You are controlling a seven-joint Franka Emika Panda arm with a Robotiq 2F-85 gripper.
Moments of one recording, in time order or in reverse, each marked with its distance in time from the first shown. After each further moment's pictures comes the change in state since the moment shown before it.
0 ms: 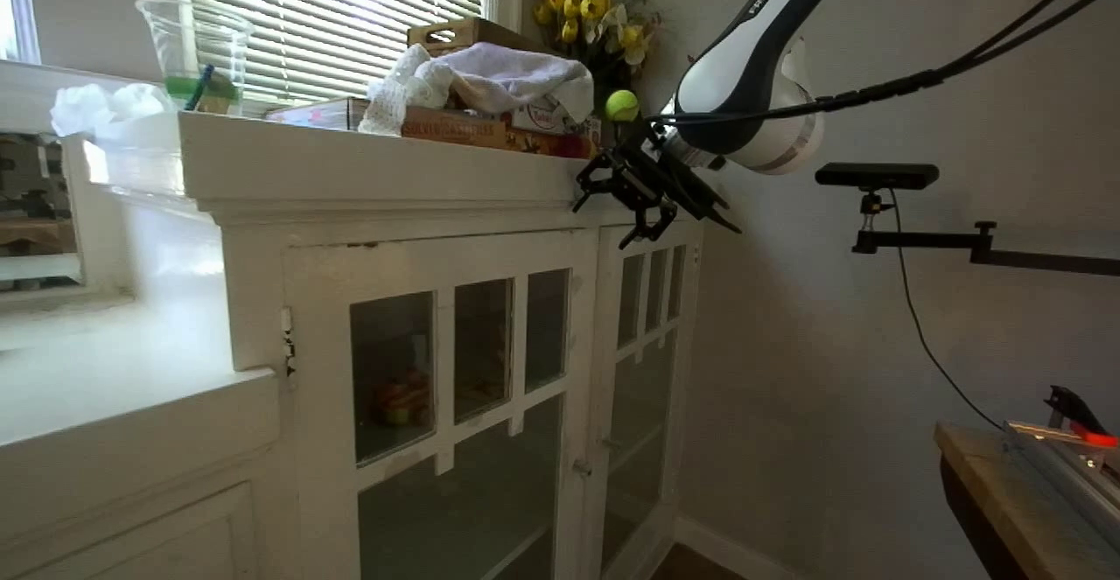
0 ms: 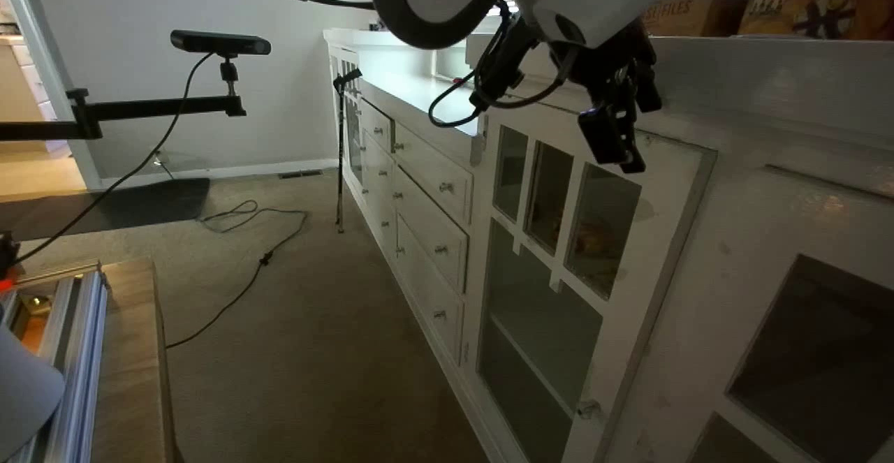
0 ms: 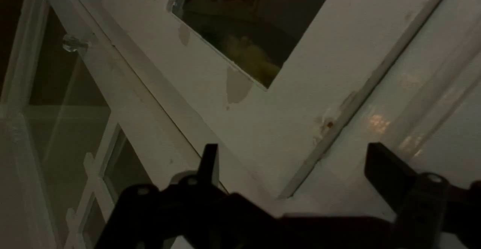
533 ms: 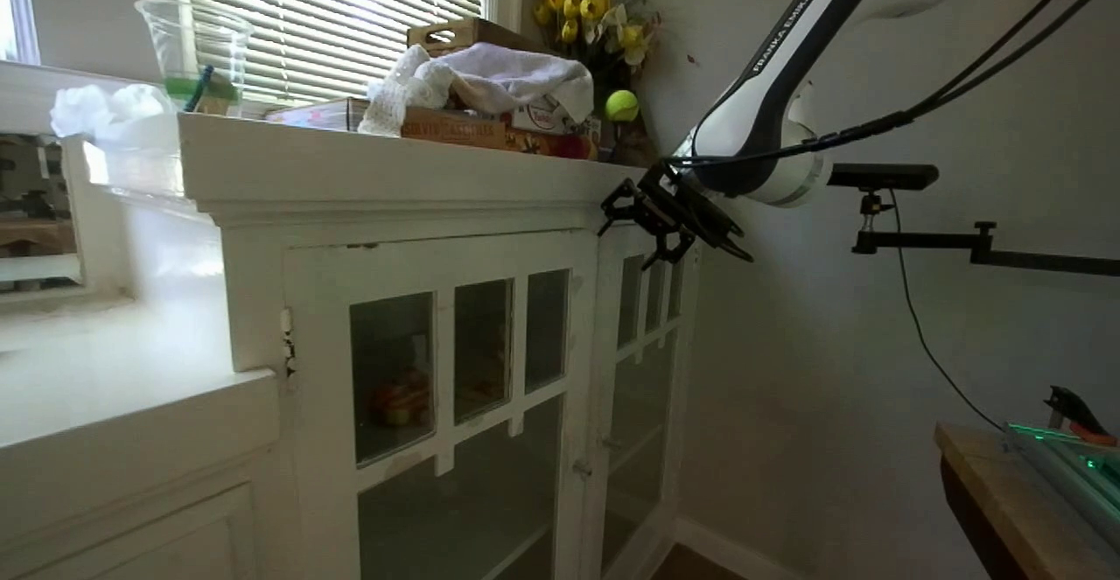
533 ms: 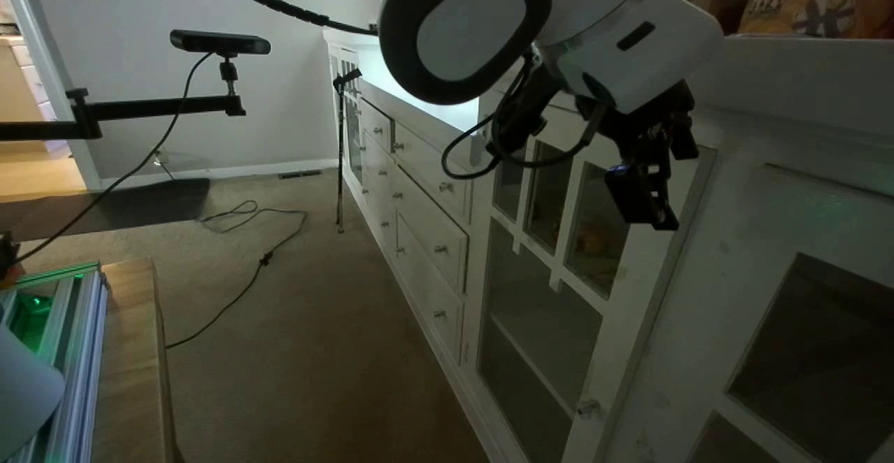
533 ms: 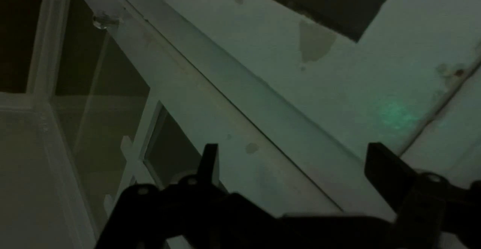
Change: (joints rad) arm -0.219 0.094 0.097 -0.004 -0.114 0.073 0.039
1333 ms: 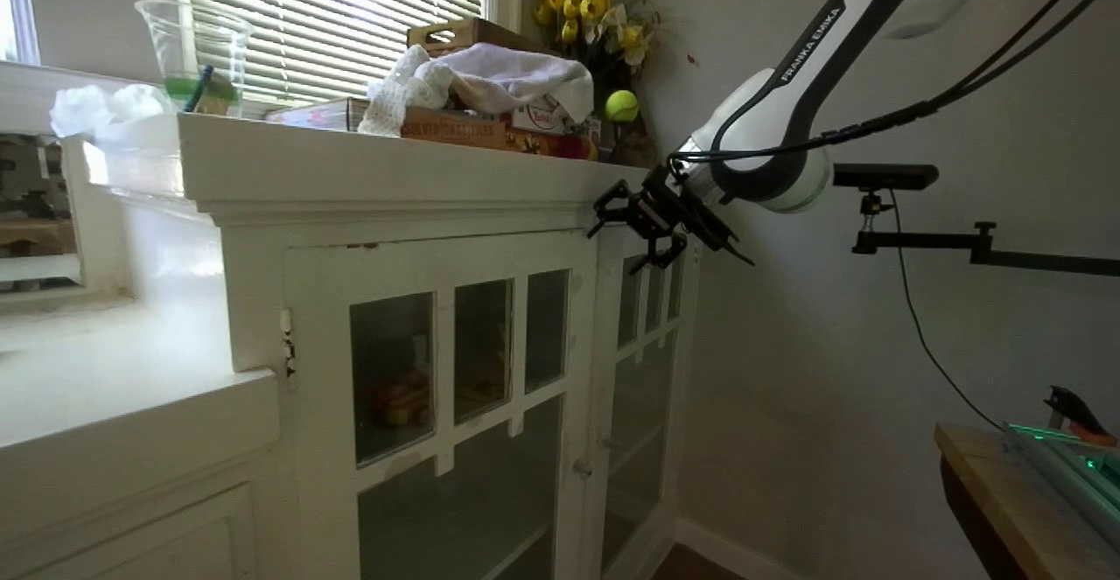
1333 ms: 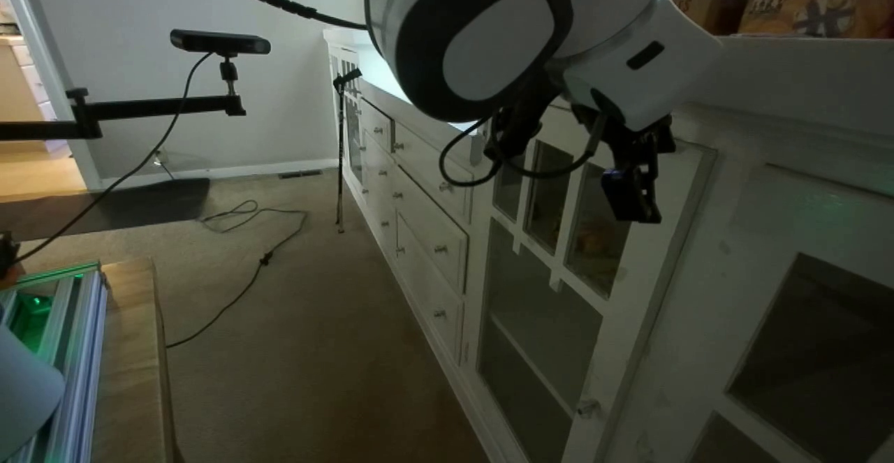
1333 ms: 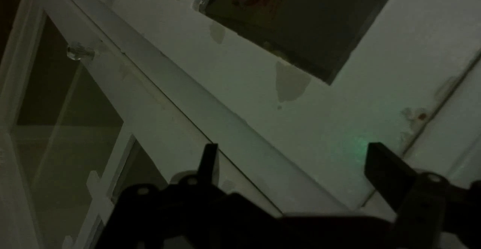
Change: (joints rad) arm -0.419 0.081 0.375 0.004 -0.279 -0.001 0.080
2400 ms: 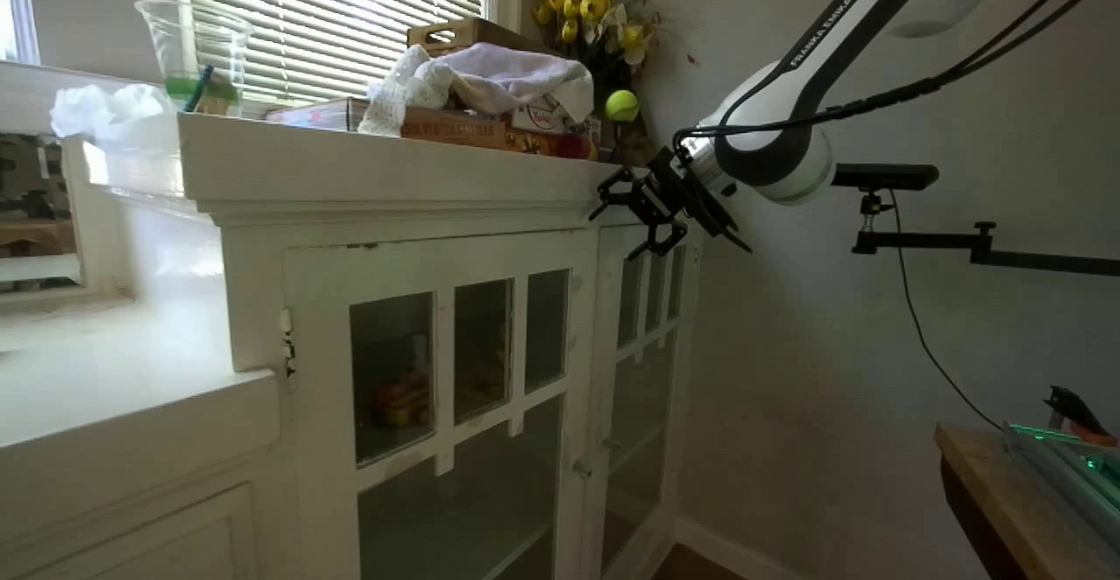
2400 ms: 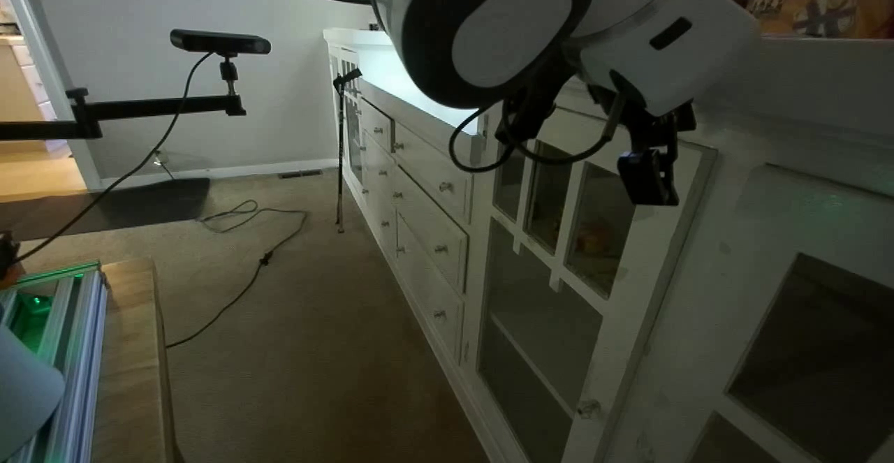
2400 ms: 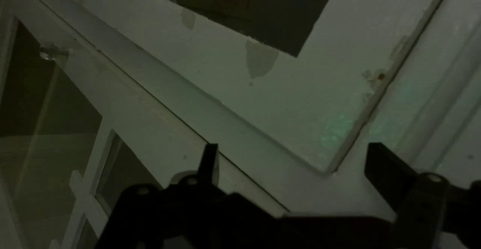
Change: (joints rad) arm -0.234 0.037 0.216 0.007 -0.019 0.000 -0.007
